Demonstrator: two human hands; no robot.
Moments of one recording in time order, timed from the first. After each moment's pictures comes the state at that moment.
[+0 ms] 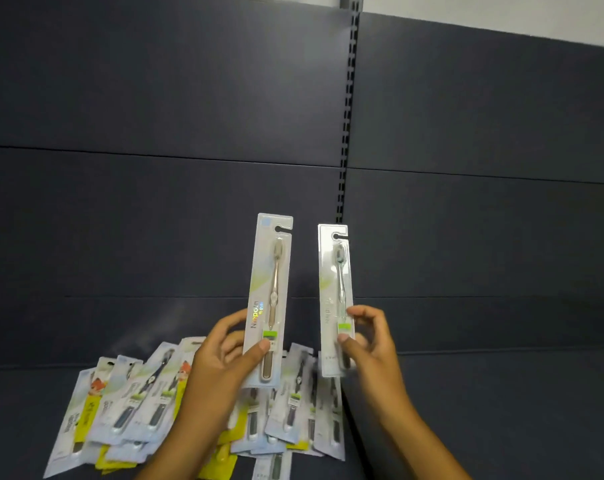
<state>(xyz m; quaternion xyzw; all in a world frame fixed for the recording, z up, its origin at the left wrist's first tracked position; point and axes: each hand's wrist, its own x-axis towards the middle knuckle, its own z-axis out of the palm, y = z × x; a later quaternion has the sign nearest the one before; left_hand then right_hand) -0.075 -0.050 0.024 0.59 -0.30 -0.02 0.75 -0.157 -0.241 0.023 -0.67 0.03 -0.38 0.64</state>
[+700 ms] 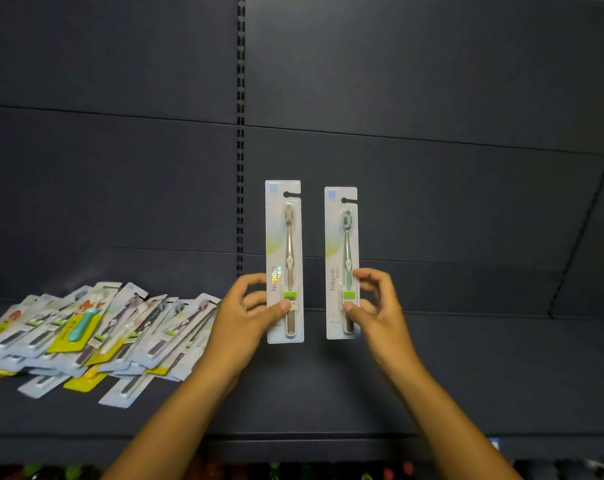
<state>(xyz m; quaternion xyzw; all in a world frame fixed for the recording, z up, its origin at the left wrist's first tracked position) -0.232 -0.273 0.031 0.60 -0.26 -0.04 0.75 -0.317 -0.459 0.027 -0.70 0.01 -0.35 0.62</state>
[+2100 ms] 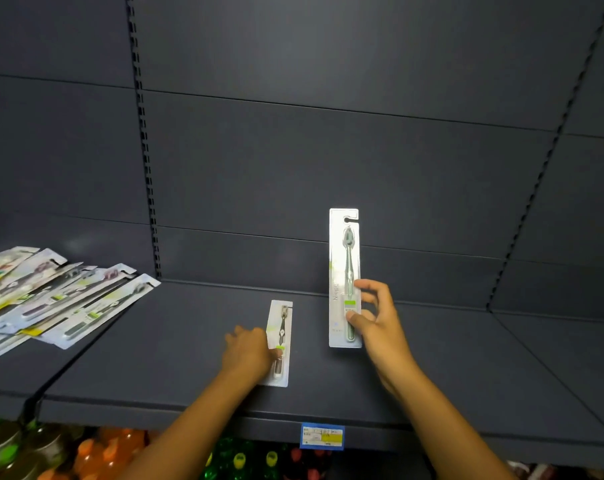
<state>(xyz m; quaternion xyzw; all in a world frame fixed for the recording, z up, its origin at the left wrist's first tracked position) -0.278 -0.523 -0.074 0.96 -0.12 -0.08 0.23 -0.397 -0.698 -0.018 -0.72 0.07 -0.27 0.63</state>
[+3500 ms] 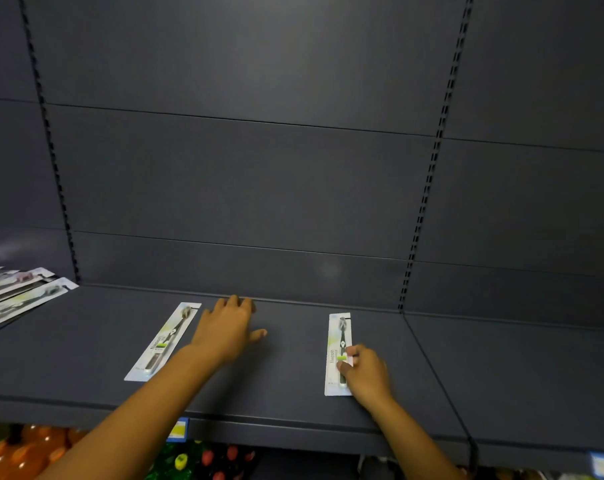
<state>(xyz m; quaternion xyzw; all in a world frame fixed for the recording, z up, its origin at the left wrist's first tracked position) -0.380 -0.689 -0.012 0.96 -0.25 0.07 0.08 -0.483 -0.921 -0.088 -0.86 0.26 -0.16 0.40</state>
